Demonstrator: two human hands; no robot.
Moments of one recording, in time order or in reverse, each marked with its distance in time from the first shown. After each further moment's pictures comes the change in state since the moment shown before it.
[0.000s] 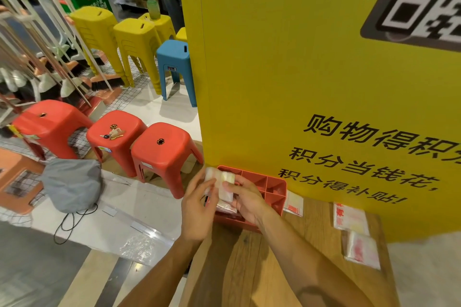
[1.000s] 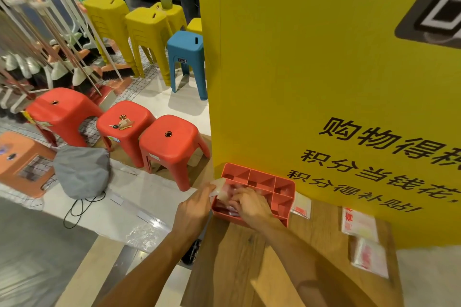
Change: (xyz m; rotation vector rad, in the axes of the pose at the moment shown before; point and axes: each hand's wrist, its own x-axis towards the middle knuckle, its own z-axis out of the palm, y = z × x) left_hand -0.003 -0.080 -0.021 0.706 -0.108 0.511; right_hand 0.022 0.031 -0.025 -1.668 0.014 -0.294
